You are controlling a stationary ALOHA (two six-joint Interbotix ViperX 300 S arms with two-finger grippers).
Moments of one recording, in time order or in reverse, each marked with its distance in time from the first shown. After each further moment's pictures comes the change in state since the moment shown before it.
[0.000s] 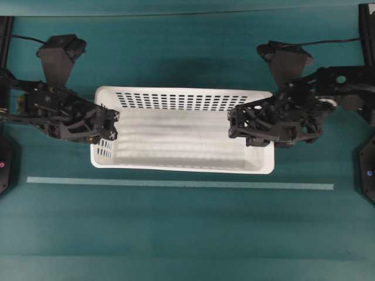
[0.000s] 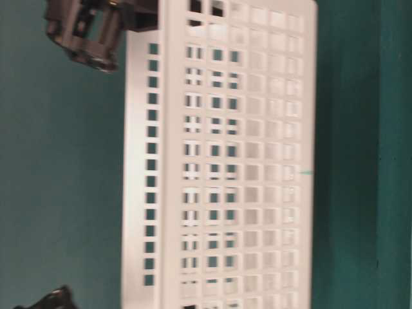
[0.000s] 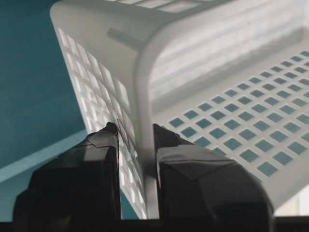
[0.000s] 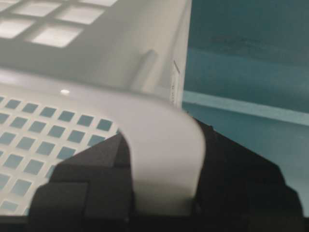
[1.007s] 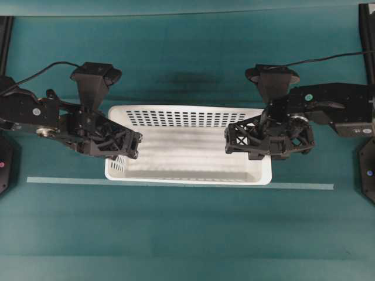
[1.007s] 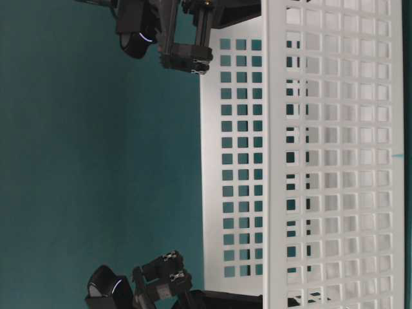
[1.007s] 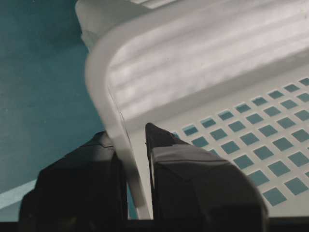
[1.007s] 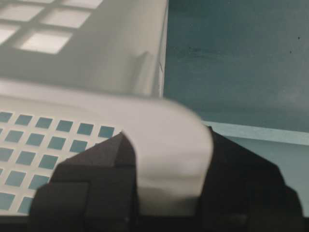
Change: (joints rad) left arm -0.041 0.247 -0.011 0.003 -0.057 -0.020; right arm 0.018 0.132 0.051 0.012 -0.037 0.000
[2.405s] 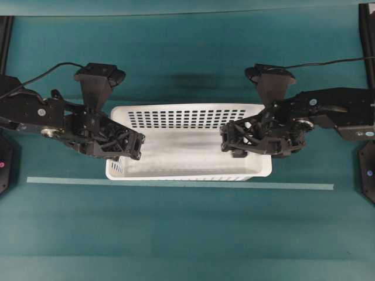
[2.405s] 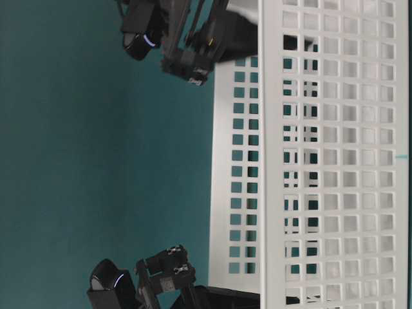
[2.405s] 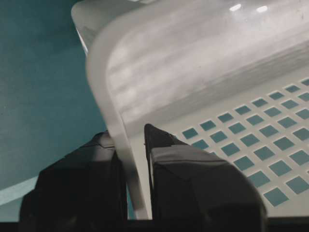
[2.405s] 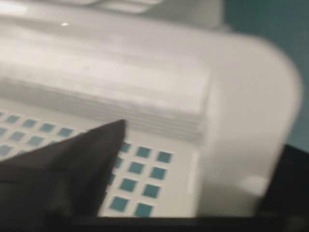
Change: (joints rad) left arm -0.002 0.017 -0.021 0.000 0.028 -0.006; right arm -0.002 0.006 0.075 0.021 -0.253 -0.067
